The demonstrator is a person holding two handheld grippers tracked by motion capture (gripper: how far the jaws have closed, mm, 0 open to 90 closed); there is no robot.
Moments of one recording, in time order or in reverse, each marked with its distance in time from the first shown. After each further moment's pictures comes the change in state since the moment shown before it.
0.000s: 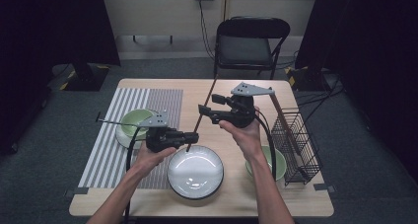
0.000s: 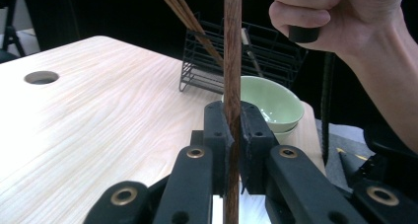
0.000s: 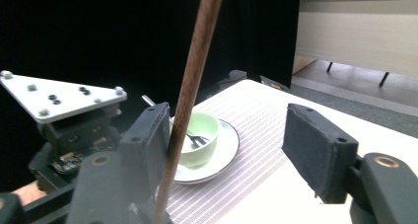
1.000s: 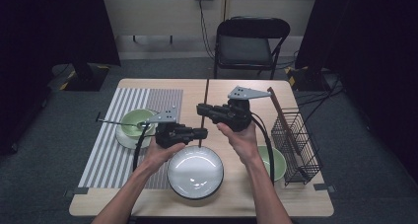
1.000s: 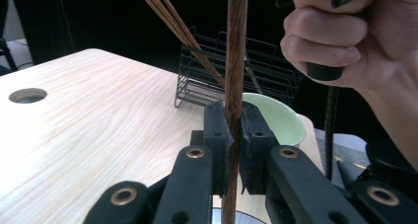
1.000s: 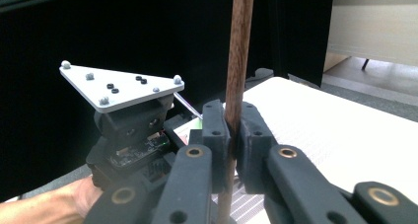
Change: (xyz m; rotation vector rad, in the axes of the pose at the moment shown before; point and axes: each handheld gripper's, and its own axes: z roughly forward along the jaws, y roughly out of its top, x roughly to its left) left arm 0.002 0.013 0.025 -0.028 -0.026 0.010; right arm 0.010 -0.004 0.002 -0.007 0.114 0.023
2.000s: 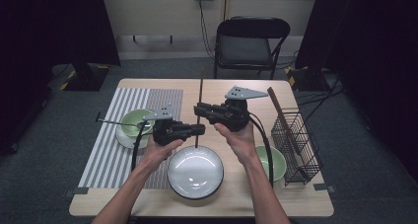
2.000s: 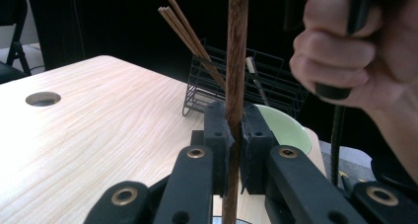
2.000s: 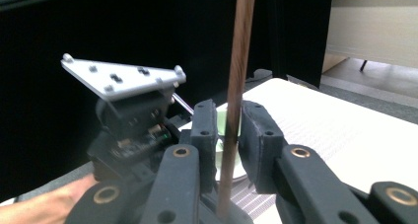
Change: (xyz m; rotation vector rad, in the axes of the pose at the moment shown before) left arm 0.004 0.003 -0.007 -0.047 0.018 -0.033; right arm 0.003 -0.001 0.007 0.009 -0.009 -0.003
